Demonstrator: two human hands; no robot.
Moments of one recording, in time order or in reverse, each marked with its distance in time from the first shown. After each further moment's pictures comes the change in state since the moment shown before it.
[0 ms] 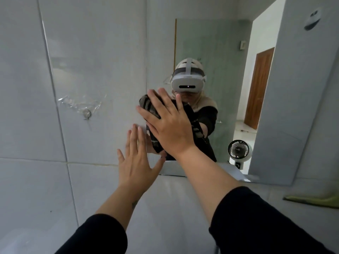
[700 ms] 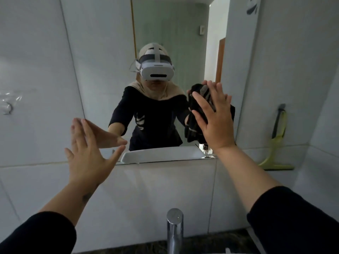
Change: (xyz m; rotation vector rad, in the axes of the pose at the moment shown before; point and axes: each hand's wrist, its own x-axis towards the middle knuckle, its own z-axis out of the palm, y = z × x) left_hand -0.007 0.028 0.015 -0.035 0.024 -0.097; right_hand -0.143 0.166 -0.079 -0.017 0.034 0.358
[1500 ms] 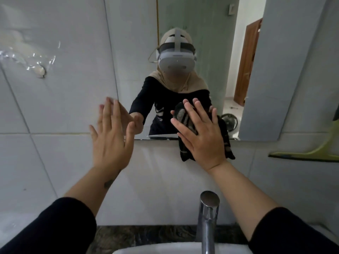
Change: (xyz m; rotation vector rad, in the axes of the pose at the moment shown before) left_hand -0.015 -0.038 0.020 -0.061 0.083 0.139; right_hand -0.084 -0.100 0.064 -0.013 -0.009 -0.263
